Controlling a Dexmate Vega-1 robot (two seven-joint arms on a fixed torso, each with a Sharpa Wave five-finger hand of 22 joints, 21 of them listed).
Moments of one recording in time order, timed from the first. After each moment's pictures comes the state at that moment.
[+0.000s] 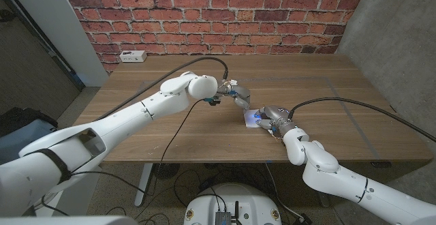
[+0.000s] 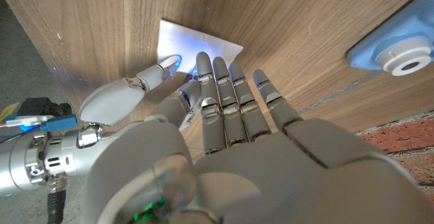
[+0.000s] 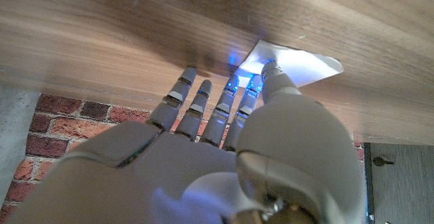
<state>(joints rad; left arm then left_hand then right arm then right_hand) 0.39 0.61 0.95 -1.73 0.56 0.01 -0.60 0.60 0.19 0.77 -0.16 0.48 0.98 0.15 0.32 0.24 0.73 0.04 0.44 0.33 0.58 -0.04 0.33 0.30 0.35 0.04 0.30 0.22 -1.00 -0.82 -0.80 -2.08 -0.61 -0.75 -0.10 0.92 0.13 0.26 -0.15 0.19 0.76 -0.12 0.20 0.19 0.63 -0.12 0.21 0.21 0.36 -0.04 0.27 0.22 0.42 0.02 0.21 0.18</state>
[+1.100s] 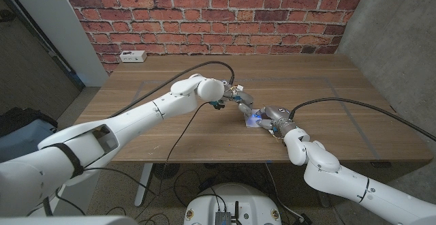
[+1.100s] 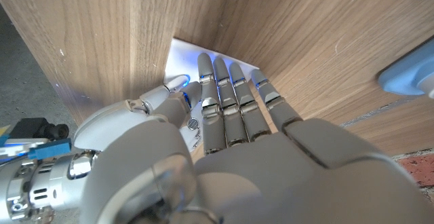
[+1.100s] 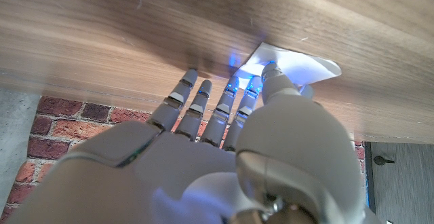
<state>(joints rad) 0.34 0.54 1.02 -1.62 0.56 0.02 -0.68 0.60 0.19 0.78 -0.14 0.50 0.95 0.16 0.29 0.26 0.70 0.06 0.44 0.35 0.56 -0.01 0.31 0.31 0.40 0.05 0.33 0.20 -1.00 -0.83 -0.80 -2.07 -0.60 -0.74 -0.10 0.92 0.13 0.25 -0.14 0.19 0.75 -0.12 0.20 0.19 0.63 -0.12 0.21 0.21 0.36 -0.04 0.27 0.22 0.42 0.02 0.21 0.18</state>
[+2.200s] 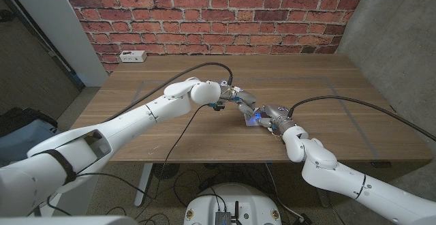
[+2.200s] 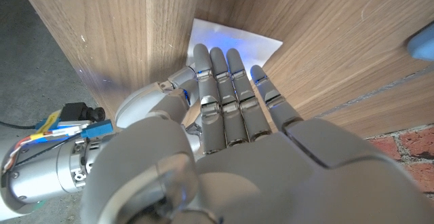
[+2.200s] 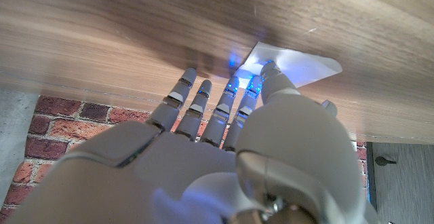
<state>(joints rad) 0.40 0.58 0.96 -1.66 0.53 -0.12 -0.56 0.66 0.19 0.71 -0.17 0.48 1.07 0.18 0.35 0.35 0.84 0.06 0.59 0.47 0.70 -0.01 0.50 0.48 0.40 0.03 0.36 0.23 -0.97 -0.81 -0.81 -2.05 -0.60 -0.74 -0.09 0.92 0.13 0.25 -0.14 0.19 0.75 -0.12 0.20 0.19 0.62 -0.13 0.20 0.21 0.36 -0.04 0.27 0.22 0.42 0.02 0.21 0.18</state>
